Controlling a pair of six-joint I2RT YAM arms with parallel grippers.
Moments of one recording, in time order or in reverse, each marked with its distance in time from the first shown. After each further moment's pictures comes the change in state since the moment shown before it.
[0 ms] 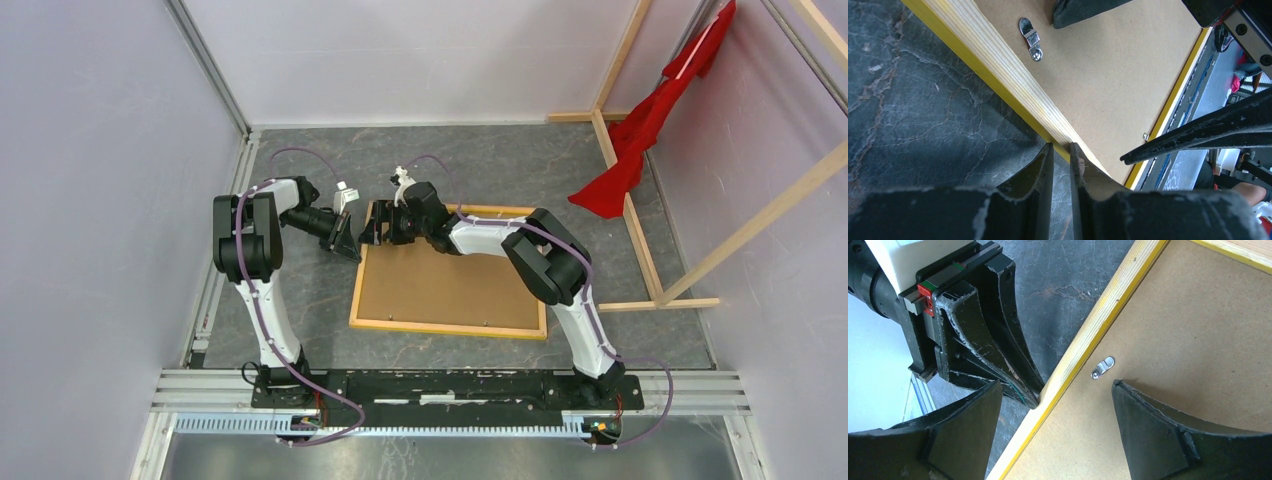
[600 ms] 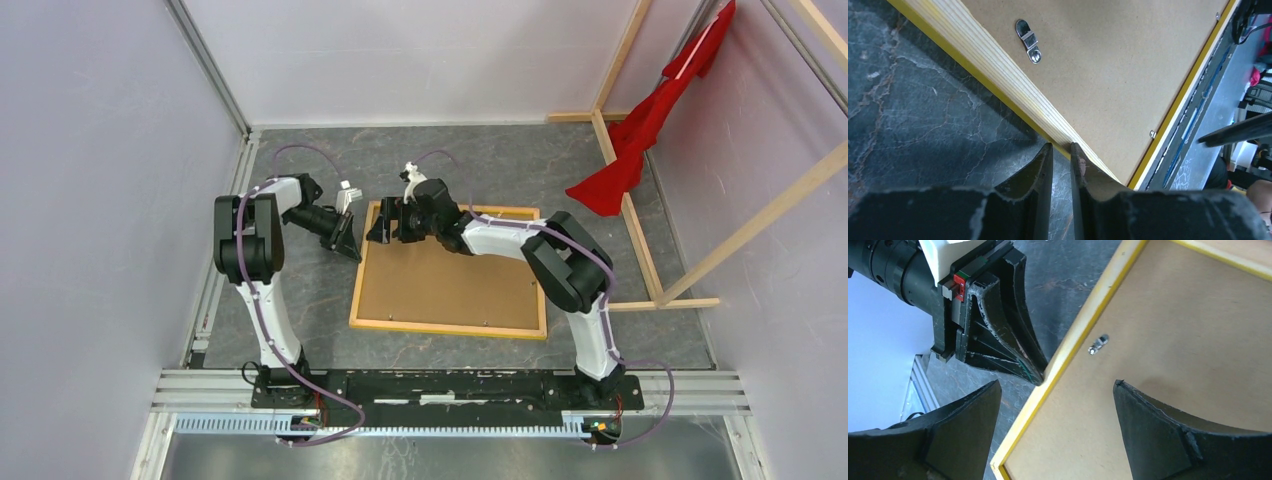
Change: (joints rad) left arm -0.025 -0.021 0.012 -0.001 -0.058 0.000; right arm -0.026 -0.162 -0.116 -0.047 0.035 -0.033
